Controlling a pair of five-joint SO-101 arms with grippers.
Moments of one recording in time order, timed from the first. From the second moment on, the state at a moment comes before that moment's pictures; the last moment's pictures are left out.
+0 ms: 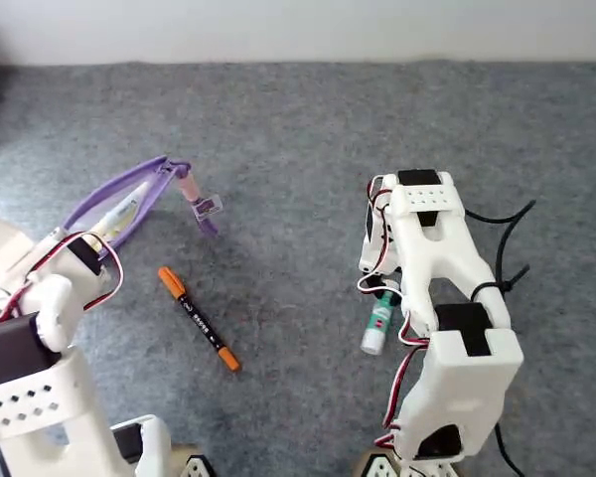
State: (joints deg) left arm -22.7 -49.8 27.5 83.8 30.2; right arm -5.8 20.2 5.2 85.0 -27.2
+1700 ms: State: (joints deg) left arm -22.7 -49.8 27.5 83.8 30.2; right arm -9.5 8.0 2.2 100.2 -18.2
